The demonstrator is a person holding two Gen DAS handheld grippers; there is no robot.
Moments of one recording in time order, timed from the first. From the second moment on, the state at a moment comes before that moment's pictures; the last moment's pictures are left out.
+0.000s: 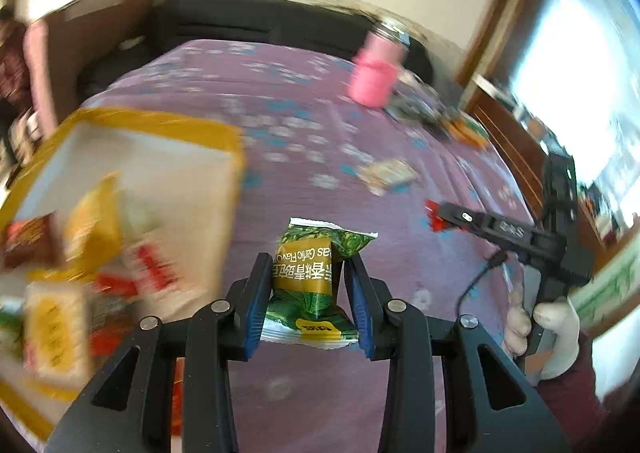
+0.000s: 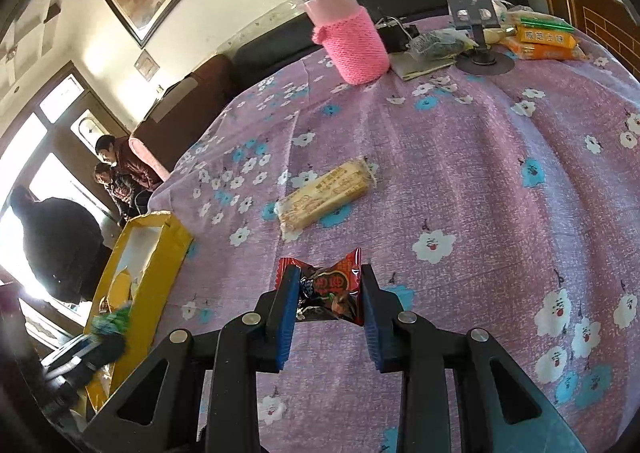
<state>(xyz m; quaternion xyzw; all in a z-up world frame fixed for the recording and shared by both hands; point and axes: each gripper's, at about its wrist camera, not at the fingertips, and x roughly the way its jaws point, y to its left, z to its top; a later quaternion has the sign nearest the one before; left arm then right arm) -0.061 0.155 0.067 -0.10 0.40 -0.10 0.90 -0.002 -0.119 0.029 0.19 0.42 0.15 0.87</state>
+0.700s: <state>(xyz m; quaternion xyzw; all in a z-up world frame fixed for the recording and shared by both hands) -0.026 0.307 0.061 -0.16 0.42 0.00 0.89 -0.020 0.077 0.087 0.08 0.46 0.29 0.83</state>
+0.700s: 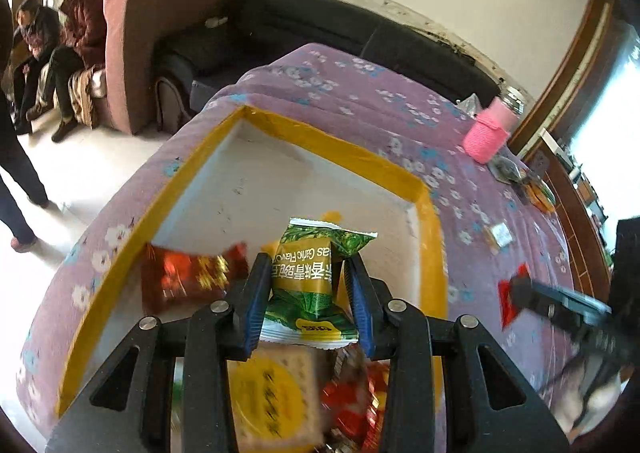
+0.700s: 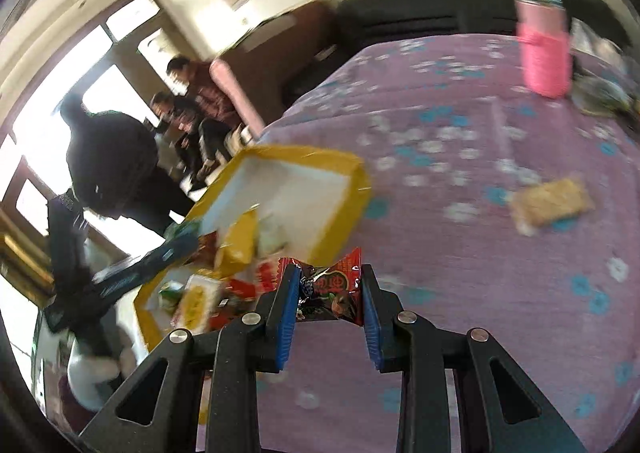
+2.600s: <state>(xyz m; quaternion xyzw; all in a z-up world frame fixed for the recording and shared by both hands) -0.118 0.193 0.103 -0.02 0.37 0.12 0.92 -0.045 -0.020 0.052 0.14 0.45 0.17 0.86</state>
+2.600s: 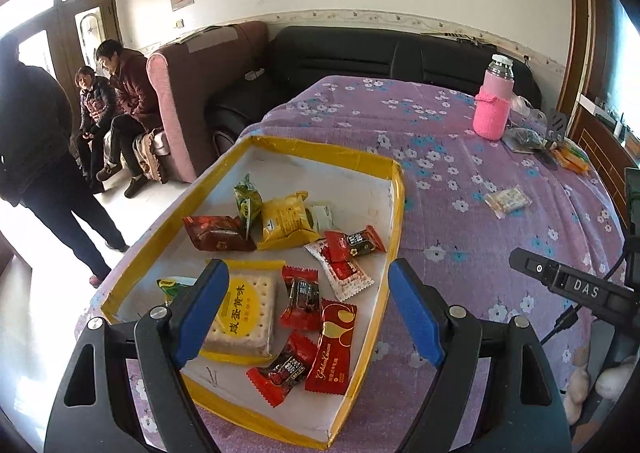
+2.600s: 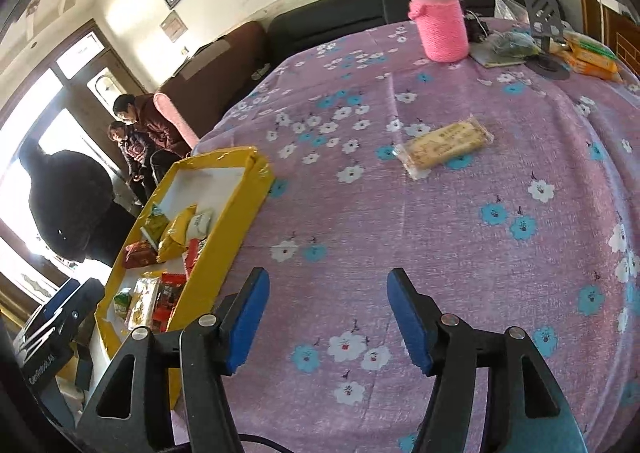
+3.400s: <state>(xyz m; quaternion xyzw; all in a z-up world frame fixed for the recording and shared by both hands) -0.119 0.204 0.085 -0.06 0.35 0.02 0.93 0.102 -0.087 0.016 0.23 0.50 0.02 0.83</state>
